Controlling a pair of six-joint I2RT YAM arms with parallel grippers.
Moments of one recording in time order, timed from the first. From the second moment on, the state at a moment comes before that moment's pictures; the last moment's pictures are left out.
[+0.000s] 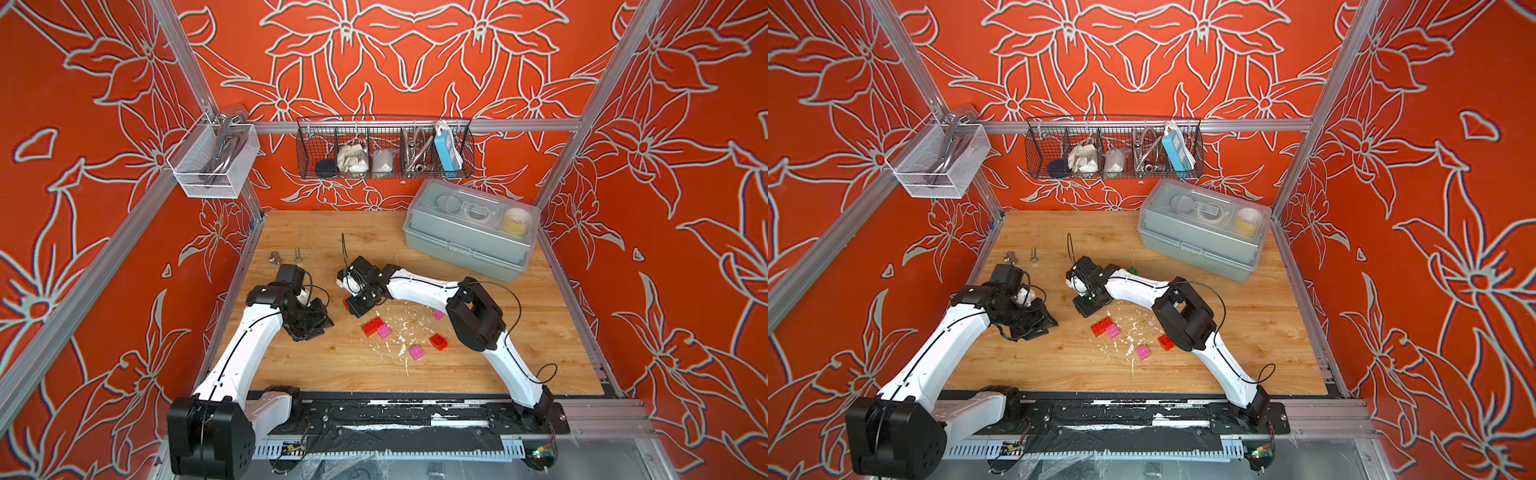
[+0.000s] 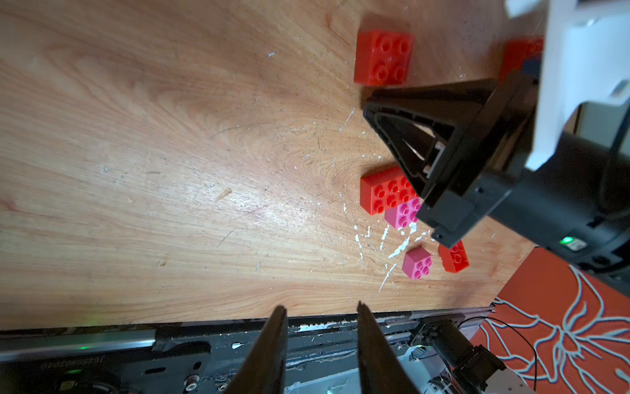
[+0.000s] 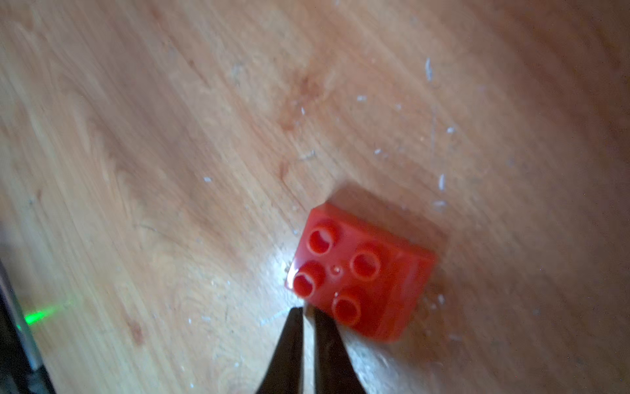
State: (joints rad) left arm -0.01 1.12 0.87 -1.09 0.41 -0.62; right arm 0.95 2.36 1.93 -0.65 -0.30 0.17
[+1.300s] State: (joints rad) left arm 0.00 1.09 0.84 -1.06 0.44 -0.65; right arm 0.87 2.57 2.26 -0.79 -0.56 -0.29
